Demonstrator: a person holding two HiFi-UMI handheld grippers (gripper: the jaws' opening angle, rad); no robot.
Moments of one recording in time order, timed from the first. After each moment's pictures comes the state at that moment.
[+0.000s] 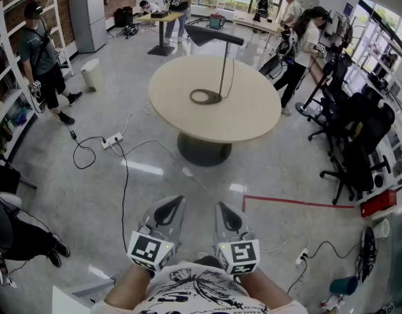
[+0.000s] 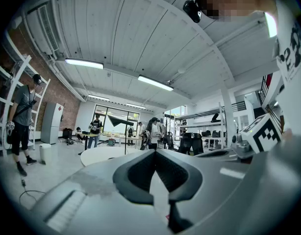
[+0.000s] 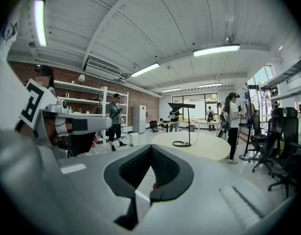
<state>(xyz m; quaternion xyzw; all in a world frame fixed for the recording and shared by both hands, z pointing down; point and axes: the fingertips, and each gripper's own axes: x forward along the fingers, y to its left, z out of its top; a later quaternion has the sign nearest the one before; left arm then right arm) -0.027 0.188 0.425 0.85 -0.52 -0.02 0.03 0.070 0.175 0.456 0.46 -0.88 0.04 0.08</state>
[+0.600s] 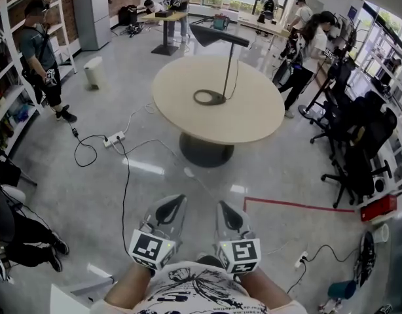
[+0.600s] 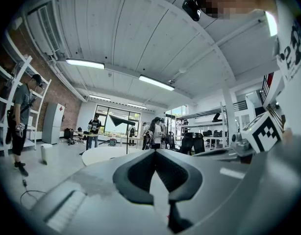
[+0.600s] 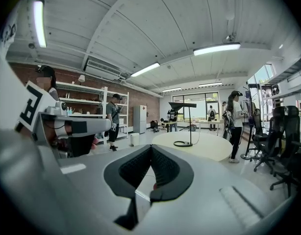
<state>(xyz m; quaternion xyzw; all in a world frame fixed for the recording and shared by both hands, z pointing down) -0.031 0.177 0.433 0.85 -0.53 -0.01 0.03 0.066 0.162 0.460 0.46 -0.88 0.05 0.07</state>
